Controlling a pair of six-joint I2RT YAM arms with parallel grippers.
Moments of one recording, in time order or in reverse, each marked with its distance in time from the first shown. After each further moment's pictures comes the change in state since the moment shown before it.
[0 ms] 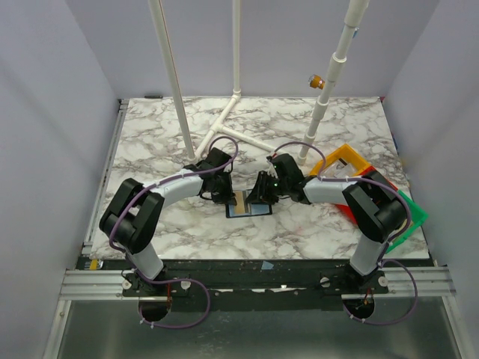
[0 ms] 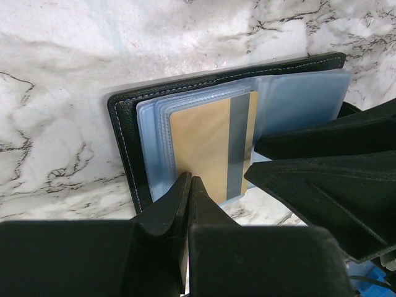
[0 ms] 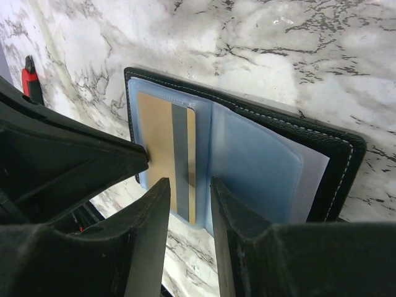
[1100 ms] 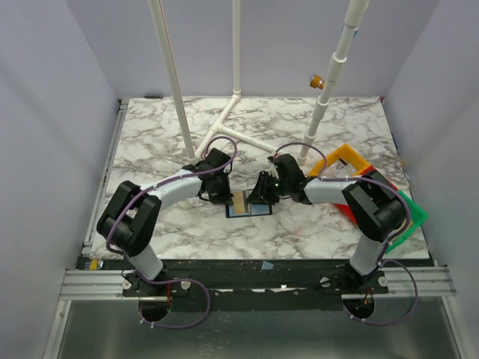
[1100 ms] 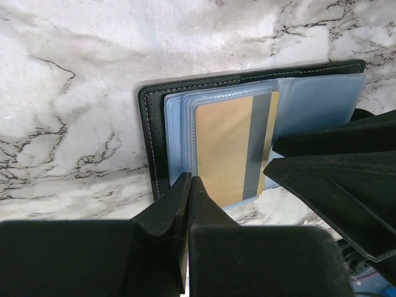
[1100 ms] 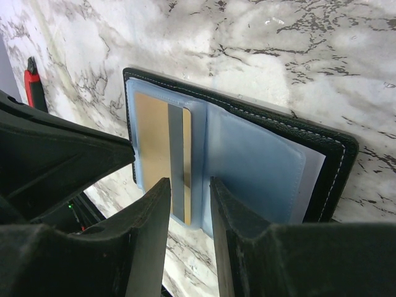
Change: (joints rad) left arm -0.006 -0.029 -0.003 -0.042 -0.065 -0.003; right arm -0.013 0.005 -0.014 0.023 -0.016 0.006
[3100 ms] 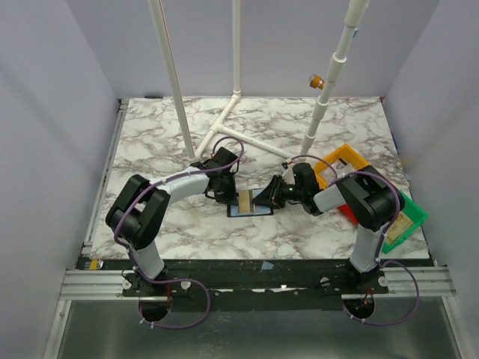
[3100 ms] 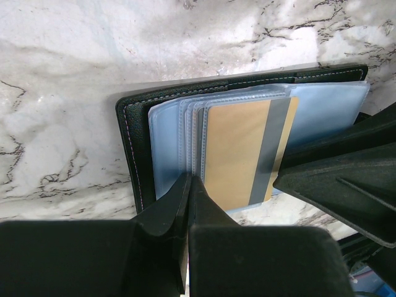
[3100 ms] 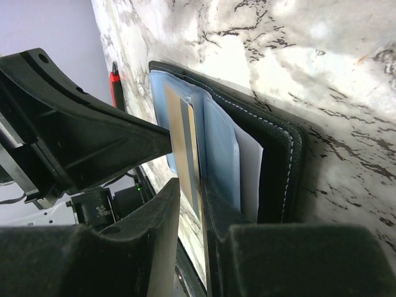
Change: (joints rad) left arm -0.033 0.082 0.064 -0.011 0.000 -0.016; right arm -0.122 0.093 -0.226 0.539 -0.269 0.270
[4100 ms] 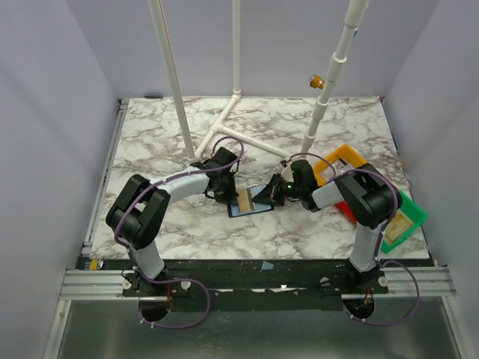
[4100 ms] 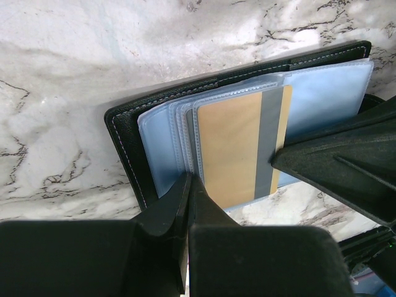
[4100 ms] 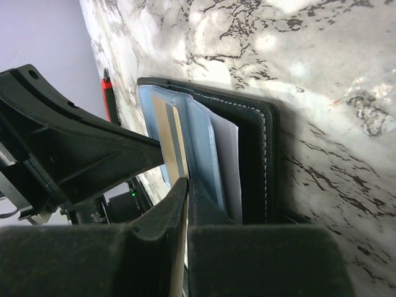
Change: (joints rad) left arm 0.001 0.003 0.002 -0.001 -0.003 0.000; right arm -0.006 0.029 0.055 -0.062 0.002 -0.027
